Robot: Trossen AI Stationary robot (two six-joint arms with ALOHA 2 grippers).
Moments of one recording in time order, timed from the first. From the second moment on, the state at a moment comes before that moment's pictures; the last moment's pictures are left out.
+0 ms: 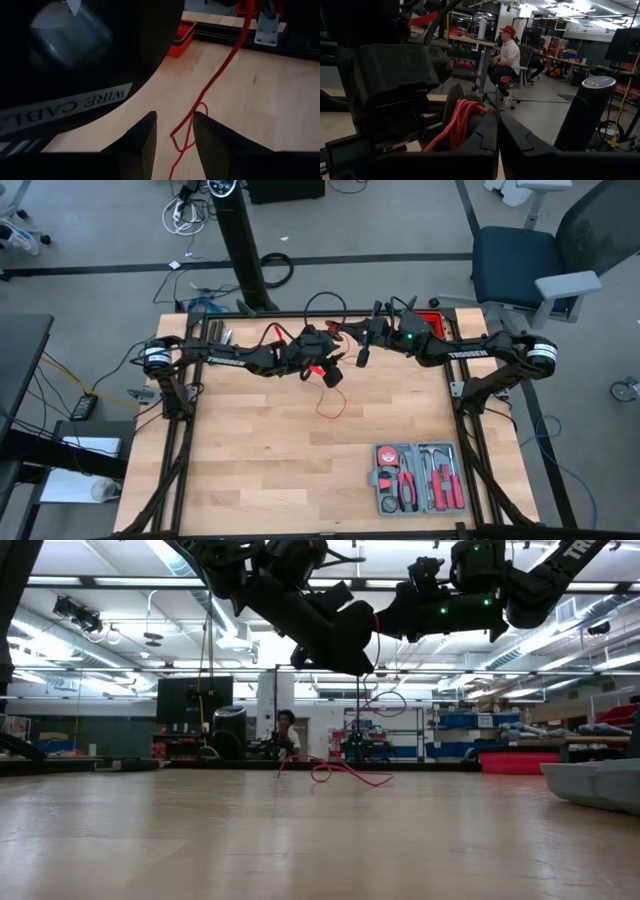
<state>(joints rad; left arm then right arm) 0.17 1.77 1.17 0.17 -0.31 -0.08 -0.42 1.40 0.63 0.85 -0.11 -0.19</state>
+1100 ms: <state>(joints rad) 0.18 1.69 1.17 -0.22 -0.46 -0.05 -0.43 1.40 0.63 0.82 -0.11 -0.20</state>
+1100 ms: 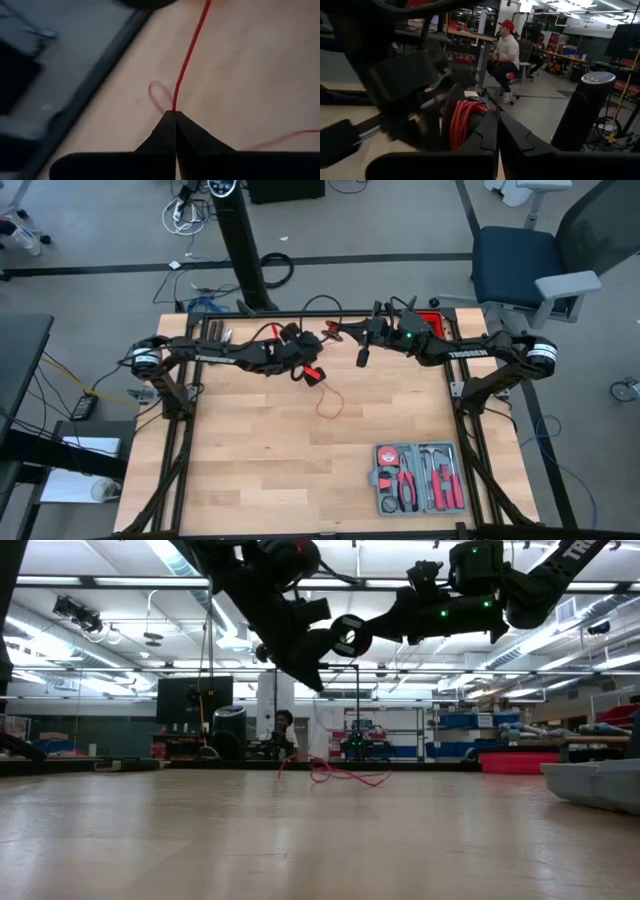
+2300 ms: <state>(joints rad) 0.18 1.55 1.17 -0.25 -0.39 0.07 -0.45 1.40 0.63 0.68 -0.28 -0.47</state>
